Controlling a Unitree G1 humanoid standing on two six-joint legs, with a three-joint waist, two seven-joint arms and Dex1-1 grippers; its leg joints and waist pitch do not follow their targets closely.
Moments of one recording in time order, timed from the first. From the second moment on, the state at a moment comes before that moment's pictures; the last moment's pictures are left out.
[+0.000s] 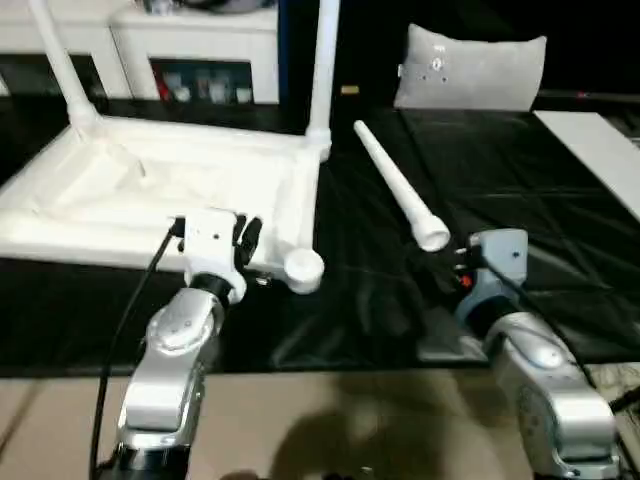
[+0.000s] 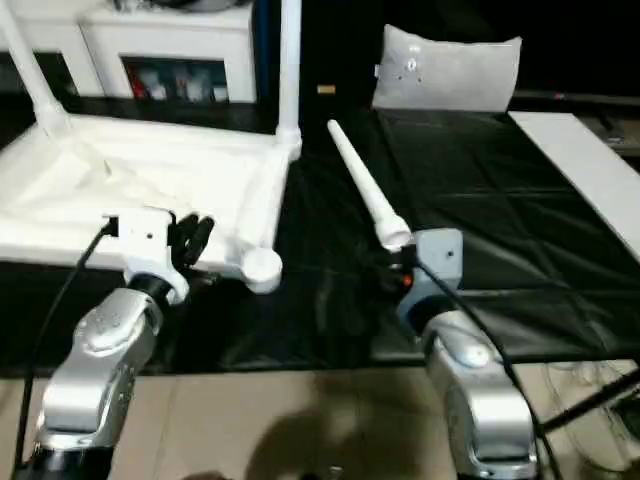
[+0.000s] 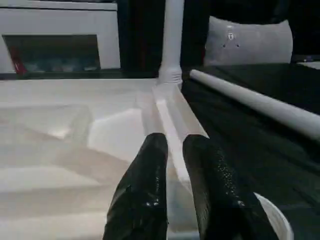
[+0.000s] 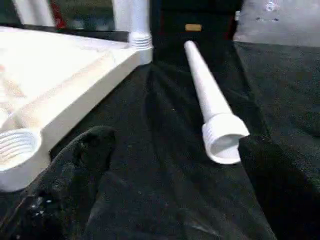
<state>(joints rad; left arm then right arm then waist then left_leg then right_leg) -0.15 0.08 0.00 -0.19 -0.04 0.34 -0.18 -0.07 -0.14 0.02 -0.31 0.15 0.55 0.18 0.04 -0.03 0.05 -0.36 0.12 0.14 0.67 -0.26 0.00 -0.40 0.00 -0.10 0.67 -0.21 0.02</state>
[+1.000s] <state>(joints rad) -0.14 0.09 0.02 -0.20 -0.04 0.39 -0.15 -0.11 -0.16 0.03 -0.27 0.19 0.56 0.25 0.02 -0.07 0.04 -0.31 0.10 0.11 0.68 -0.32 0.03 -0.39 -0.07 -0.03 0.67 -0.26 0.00</state>
